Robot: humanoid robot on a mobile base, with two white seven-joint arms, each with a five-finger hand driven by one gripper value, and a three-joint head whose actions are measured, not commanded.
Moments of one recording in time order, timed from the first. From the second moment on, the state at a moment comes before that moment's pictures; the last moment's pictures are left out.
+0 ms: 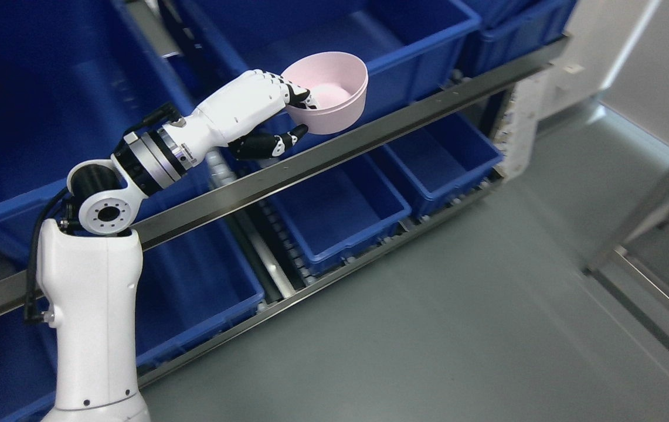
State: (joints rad) left arm -0.81 0.00 0.14 -1.47 -0.71 -0.69 -0.78; right arm 0.05 0.00 0.00 -0.05 0.00 -0.19 0.00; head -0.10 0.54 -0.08
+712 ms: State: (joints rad) left arm -0.99 0.02 0.13 -1.43 -0.78 -0.51 -0.79; right arm 0.05 0.00 0.00 -0.05 0.00 -0.19 0.00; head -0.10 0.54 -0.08
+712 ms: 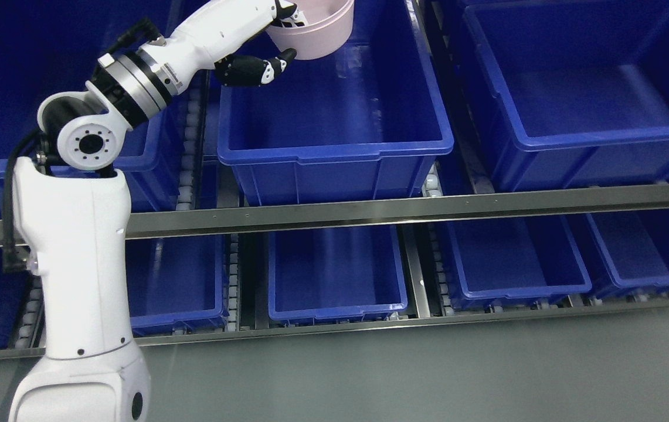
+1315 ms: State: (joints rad) left arm -1.14 0.07 0.01 -1.10 -0.81 -0.49 -0.70; right arm 0.05 0.00 0.00 -0.05 0.00 -0.19 0.00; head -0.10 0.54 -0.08
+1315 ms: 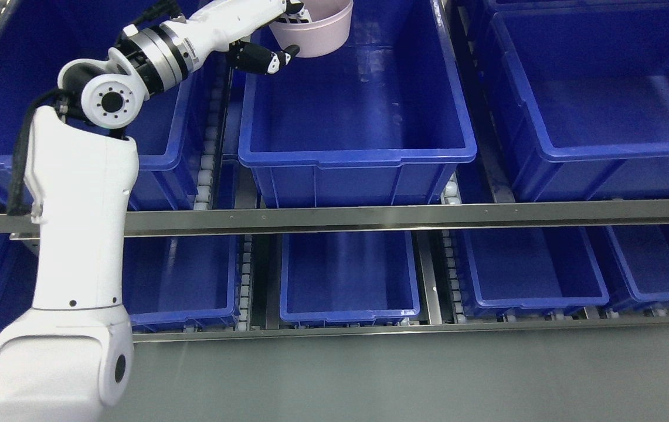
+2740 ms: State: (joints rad) left arm -1.06 0.03 0.16 -0.92 -0.26 -0.07 -0.26; right arm 0.05 0.00 0.00 -0.05 0.00 -0.19 0.00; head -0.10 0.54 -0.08
